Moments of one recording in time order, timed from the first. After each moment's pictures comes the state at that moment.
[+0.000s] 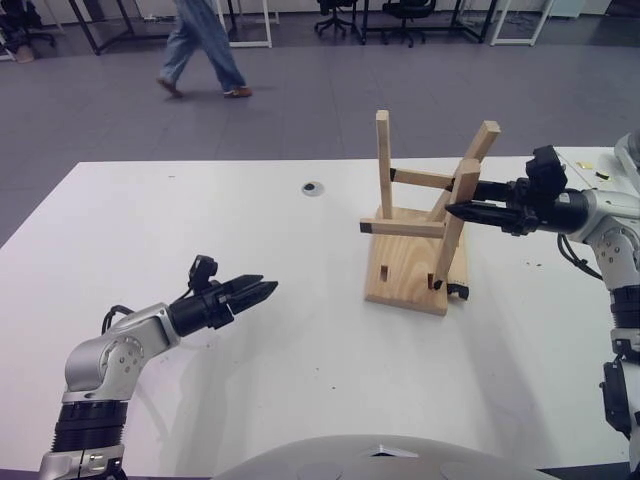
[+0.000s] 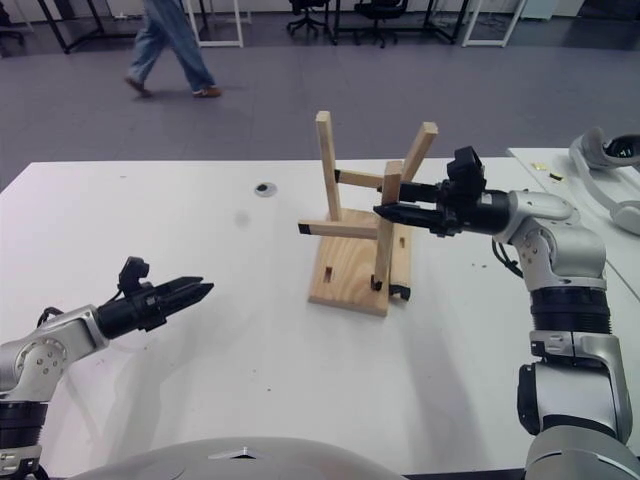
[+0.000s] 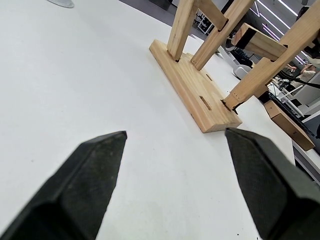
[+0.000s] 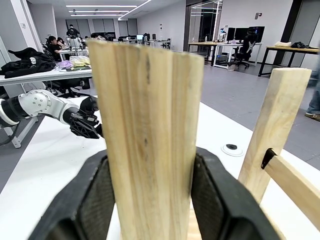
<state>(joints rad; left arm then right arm) 0.02 0.56 0.18 -0.12 -0.81 0.80 -0.84 -0.53 -0.77 -0.10 0.25 0.63 0.45 1.41</state>
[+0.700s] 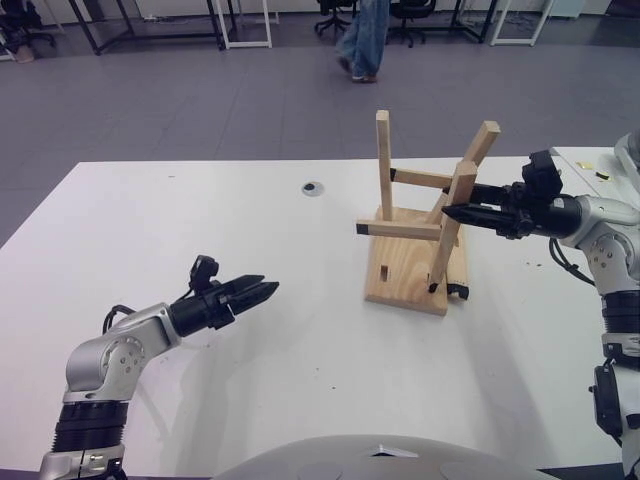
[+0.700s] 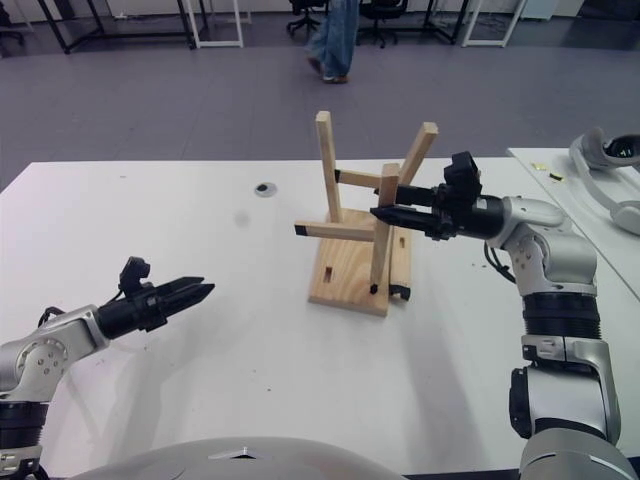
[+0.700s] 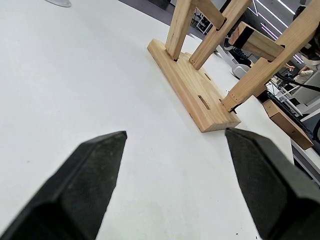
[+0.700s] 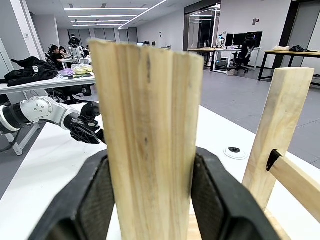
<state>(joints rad) 0.03 0.56 0.18 -0.12 -0.81 0.80 -0.85 -0.51 -0.73 -0.12 0.25 0.63 0.45 1.40</state>
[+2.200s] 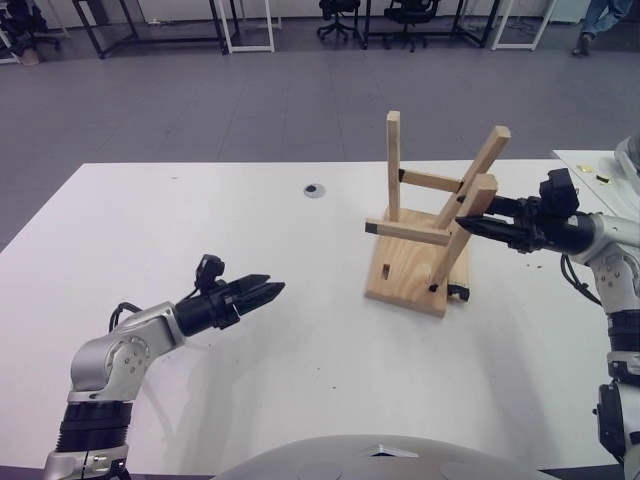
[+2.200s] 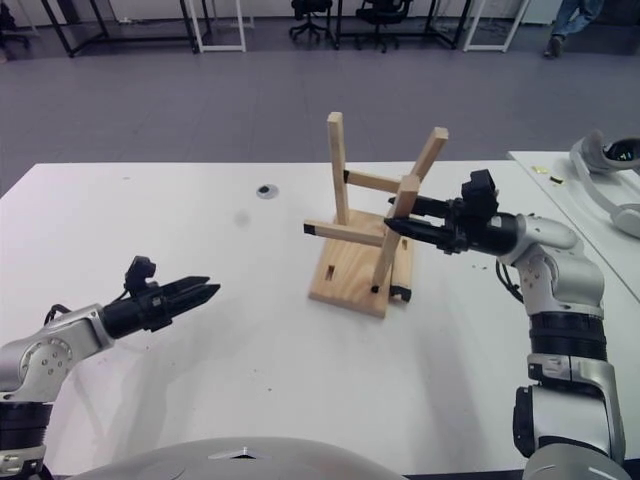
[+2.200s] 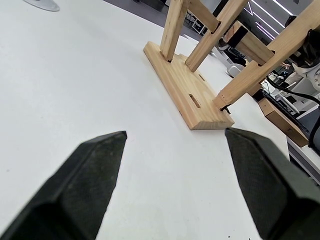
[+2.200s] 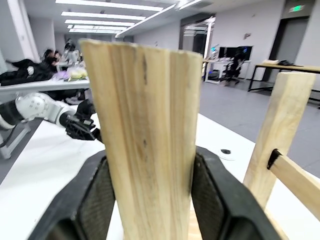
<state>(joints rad) 0.03 0.54 0.16 -0.16 -0.81 0.80 -0.84 -0.37 -0.72 -0.21 0.23 0.66 0.36 1.39</state>
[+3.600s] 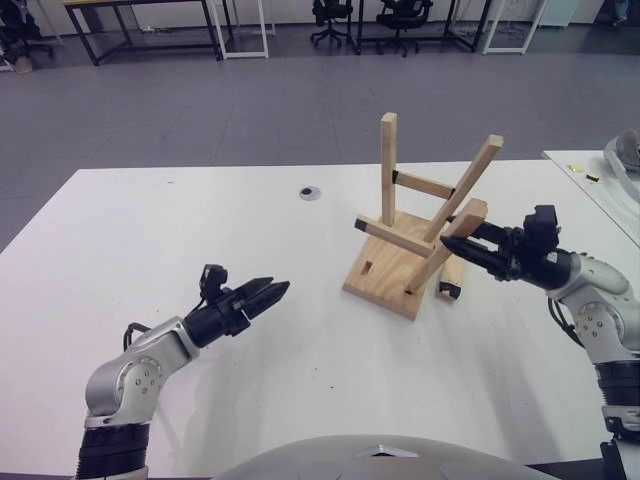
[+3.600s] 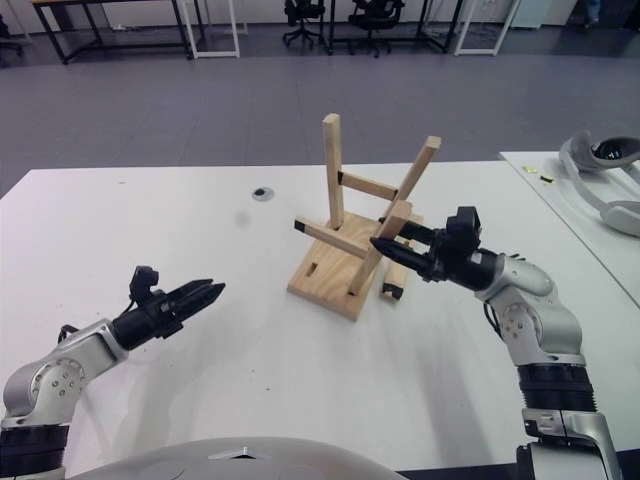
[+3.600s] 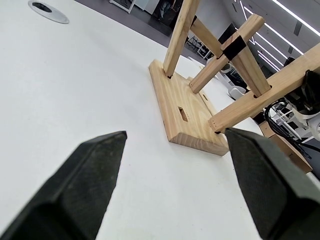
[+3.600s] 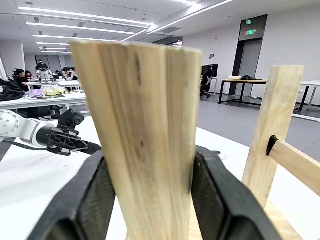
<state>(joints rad) 0.11 0.39 0.22 -0.23 -0.84 0.78 -0.72 -0.13 -0.69 -0.11 0.05 0.78 0.18 1.16</state>
